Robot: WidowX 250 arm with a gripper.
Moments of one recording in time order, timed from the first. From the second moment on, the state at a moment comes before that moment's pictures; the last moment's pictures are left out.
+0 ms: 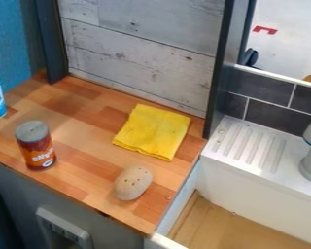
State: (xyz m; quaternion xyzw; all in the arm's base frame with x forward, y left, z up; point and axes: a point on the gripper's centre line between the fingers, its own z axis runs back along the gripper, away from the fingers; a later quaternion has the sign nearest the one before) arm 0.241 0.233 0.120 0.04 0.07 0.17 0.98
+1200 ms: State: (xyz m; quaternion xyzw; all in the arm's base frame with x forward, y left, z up) arm 0.247 0.229 0.076 0.08 0.09 0.16 0.98
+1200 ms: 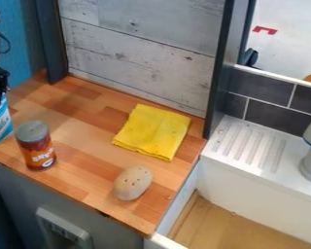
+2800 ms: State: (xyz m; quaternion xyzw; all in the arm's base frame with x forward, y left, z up) arm 0.349 0.060 0.128 0.00 -0.04 -0.01 1.00
